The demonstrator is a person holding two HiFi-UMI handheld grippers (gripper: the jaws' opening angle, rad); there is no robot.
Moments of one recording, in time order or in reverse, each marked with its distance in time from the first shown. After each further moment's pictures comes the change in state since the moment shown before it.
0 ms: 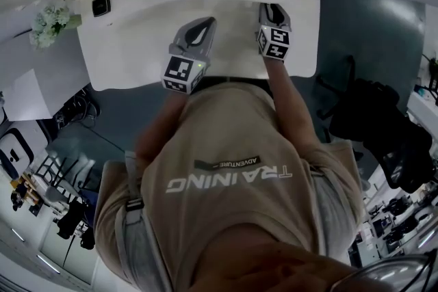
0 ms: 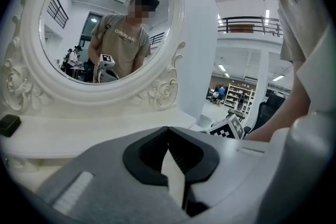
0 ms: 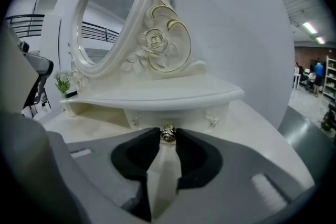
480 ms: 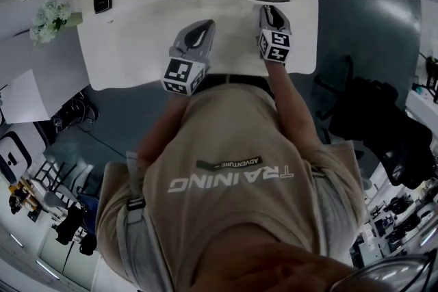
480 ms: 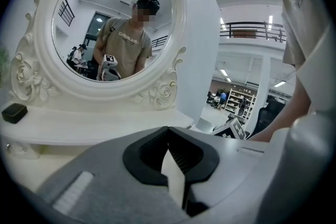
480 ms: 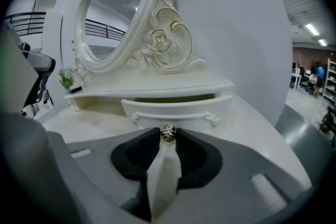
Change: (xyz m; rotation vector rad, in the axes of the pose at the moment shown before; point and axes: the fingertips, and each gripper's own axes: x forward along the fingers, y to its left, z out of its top) left arm -0.026 -0.005 -0.011 -0.056 -0.027 0.009; right arm -0.024 0.009 -0.020 -0.017 0.037 0.000
